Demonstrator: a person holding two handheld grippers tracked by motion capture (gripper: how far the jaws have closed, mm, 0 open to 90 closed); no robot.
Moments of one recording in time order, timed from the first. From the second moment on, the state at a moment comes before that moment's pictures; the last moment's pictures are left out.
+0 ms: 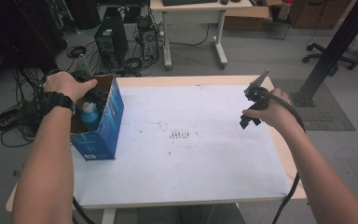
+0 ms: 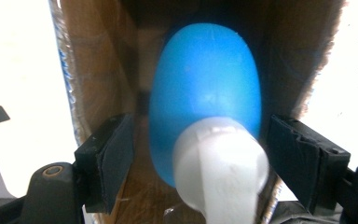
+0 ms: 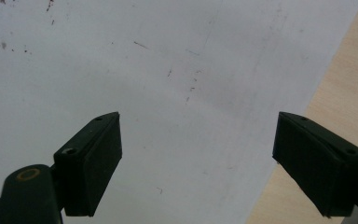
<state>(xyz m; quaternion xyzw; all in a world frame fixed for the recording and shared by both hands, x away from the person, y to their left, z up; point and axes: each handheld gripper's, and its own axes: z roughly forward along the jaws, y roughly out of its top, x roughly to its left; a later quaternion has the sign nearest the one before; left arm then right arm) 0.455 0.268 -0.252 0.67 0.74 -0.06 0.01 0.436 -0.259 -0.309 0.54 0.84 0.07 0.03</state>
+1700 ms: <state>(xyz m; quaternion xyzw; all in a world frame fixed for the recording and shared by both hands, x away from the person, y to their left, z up) 0.449 0.245 -0.188 0.69 0.72 -0.03 0.06 0.436 -0.264 -0.305 0.54 0.84 0.08 0.03</state>
